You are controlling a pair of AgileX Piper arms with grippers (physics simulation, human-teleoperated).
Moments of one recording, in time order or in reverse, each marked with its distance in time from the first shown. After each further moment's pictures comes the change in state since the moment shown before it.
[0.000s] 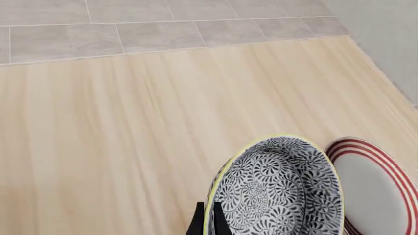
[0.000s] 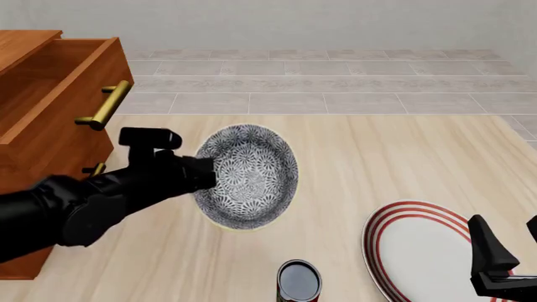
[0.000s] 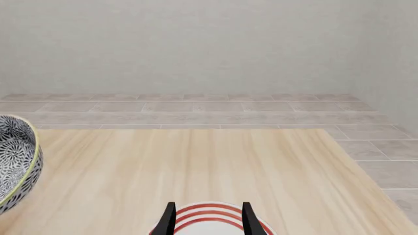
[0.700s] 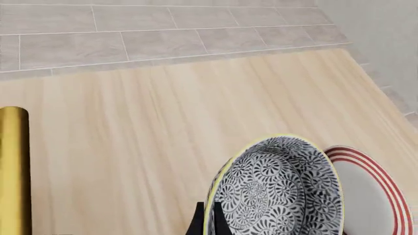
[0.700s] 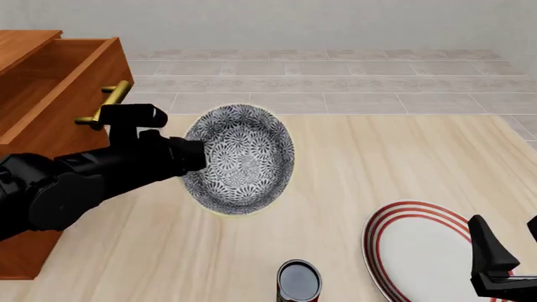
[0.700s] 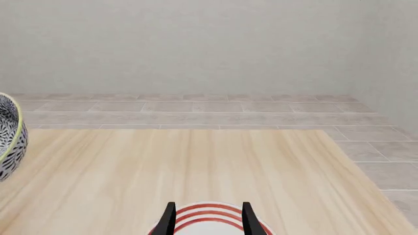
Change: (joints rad) left arm 0.012 -0.097 -0.090 0.172 -0.005; right arm 0.000 -0.005 0.000 0.004 -0.006
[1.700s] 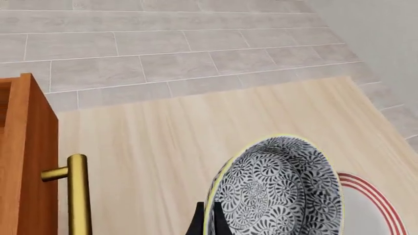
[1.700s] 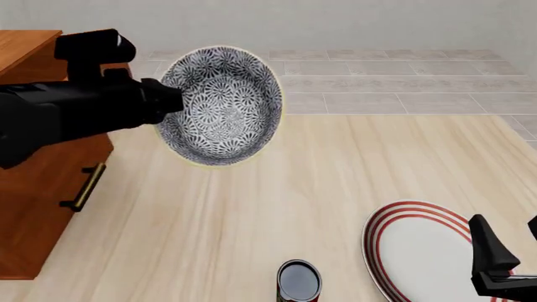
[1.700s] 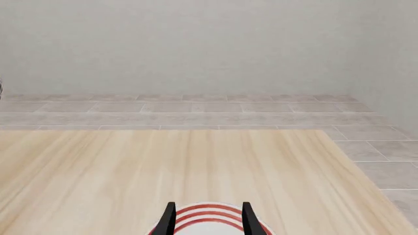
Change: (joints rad) left arm 0.069 -0.043 -0.275 0.274 0.067; right arm -0.004 0.006 0.000 -0.007 0.004
